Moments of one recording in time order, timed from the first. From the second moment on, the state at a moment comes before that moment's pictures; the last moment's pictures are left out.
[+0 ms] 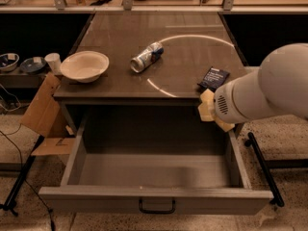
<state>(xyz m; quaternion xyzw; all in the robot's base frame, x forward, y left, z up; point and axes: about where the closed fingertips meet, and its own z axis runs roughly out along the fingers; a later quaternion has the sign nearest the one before) 0.488 -0.139 0.844 -0.15 0.94 0.10 0.30</state>
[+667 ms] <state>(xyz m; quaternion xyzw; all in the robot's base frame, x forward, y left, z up) 0.482 -0.120 0.774 -0.18 0.94 0.13 0.26</state>
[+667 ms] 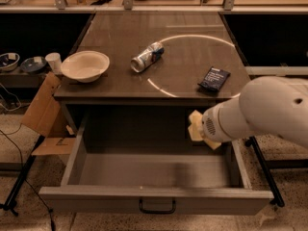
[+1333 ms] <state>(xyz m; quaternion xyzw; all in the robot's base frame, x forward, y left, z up) 0.487 -0.098 0.719 -0.18 0.94 0.14 0.26</state>
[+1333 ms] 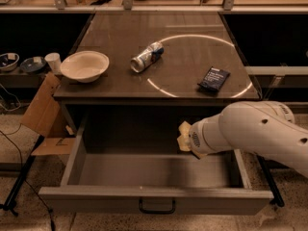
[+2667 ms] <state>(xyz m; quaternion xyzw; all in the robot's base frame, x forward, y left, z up) 0.578 -0.047 0.663 -0.12 0.94 0.13 0.28</state>
